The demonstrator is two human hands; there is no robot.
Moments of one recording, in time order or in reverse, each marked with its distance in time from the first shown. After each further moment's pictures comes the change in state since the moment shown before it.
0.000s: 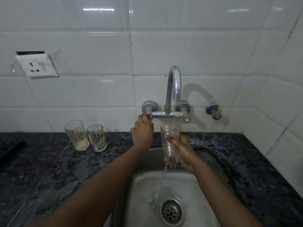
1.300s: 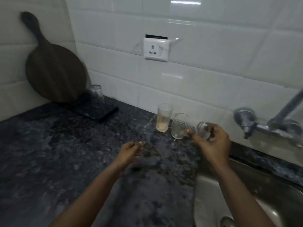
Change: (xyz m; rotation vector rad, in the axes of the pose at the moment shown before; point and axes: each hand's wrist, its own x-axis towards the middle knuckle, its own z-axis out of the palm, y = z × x) left_hand -0.145 -0.281 -0.150 -0.965 -0.082 -0.741; right_hand -0.040 -0.001 0.218 -0.521 0.229 -0.605
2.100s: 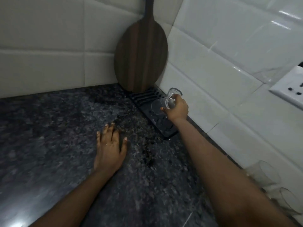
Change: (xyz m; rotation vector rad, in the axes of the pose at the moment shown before) left_hand 0.100 -0.076 -0.290 0.799 0.758 0.214; right_hand 0.033 -0.150 0.470 -0.374 -0.609 -0.321
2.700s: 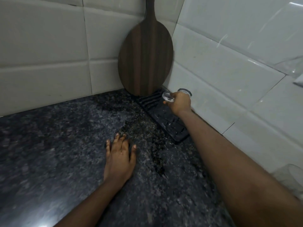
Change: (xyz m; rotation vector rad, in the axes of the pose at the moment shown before) left_hand 0.001 -0.002 0.000 0.060 -0.058 0.001; right_hand 0.042 -0.015 0.019 -0.126 -0.094 -0.121
